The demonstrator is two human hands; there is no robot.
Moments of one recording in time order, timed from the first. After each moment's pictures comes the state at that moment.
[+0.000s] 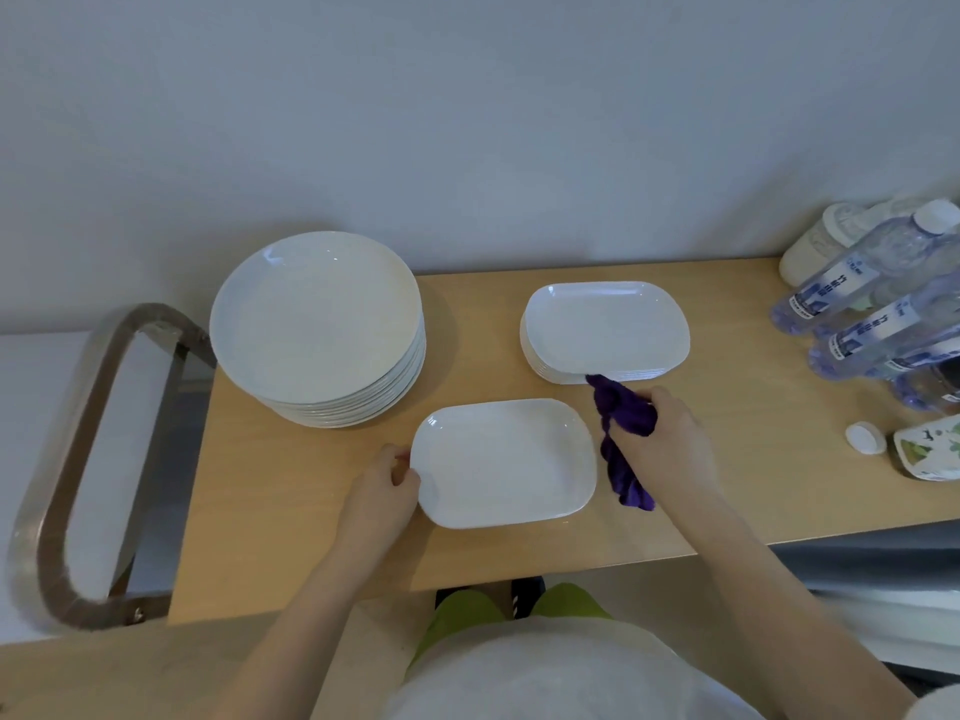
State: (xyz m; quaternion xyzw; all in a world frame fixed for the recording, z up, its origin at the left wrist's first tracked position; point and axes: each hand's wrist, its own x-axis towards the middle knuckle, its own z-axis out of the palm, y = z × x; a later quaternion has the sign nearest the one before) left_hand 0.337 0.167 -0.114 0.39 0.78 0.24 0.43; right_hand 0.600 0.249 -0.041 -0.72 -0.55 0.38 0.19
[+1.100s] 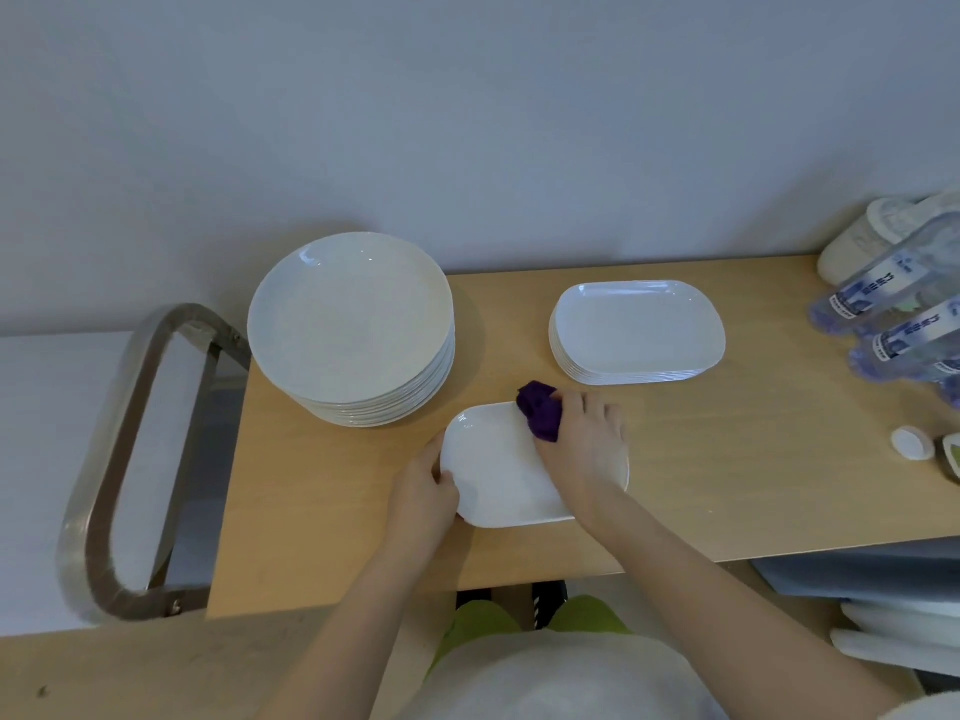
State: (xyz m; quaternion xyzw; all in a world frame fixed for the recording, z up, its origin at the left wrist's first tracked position) left_hand 0.348 0.170 -0.106 0.40 0.76 0.30 0.43; right_hand 0.511 0.247 -0.107 -0.70 -0.70 0.13 0.04
